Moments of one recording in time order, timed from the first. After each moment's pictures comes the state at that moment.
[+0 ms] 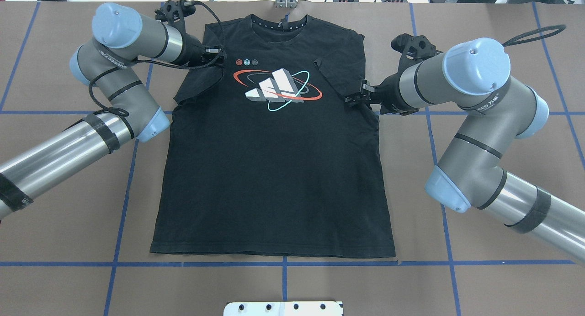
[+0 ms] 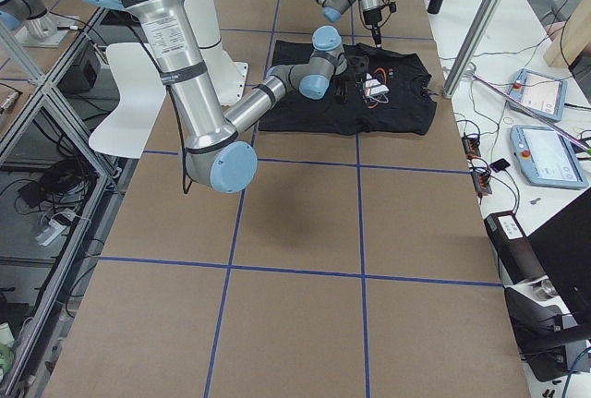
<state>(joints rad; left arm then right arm) -0.85 -2.35 -0.98 -2.65 -2.00 -1.24 0.74 -1.15 1.75 -1.09 1.91 1.36</state>
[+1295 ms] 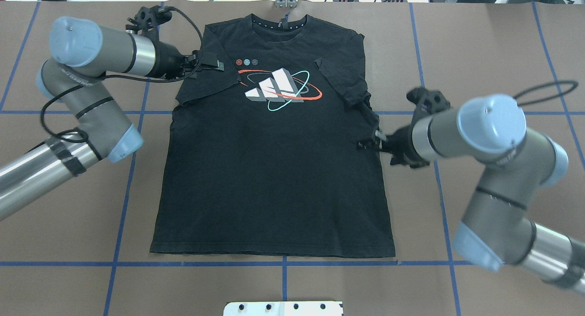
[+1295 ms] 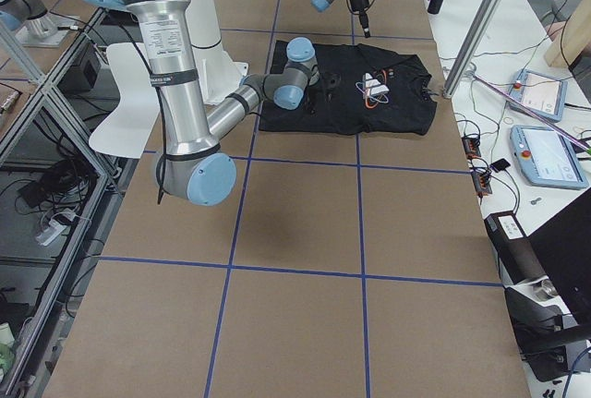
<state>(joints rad) -0.84 -2.12 -1.34 -2.65 -2.04 -1.29 0.54 -1.38 1.94 -1.09 1.85 1.63</state>
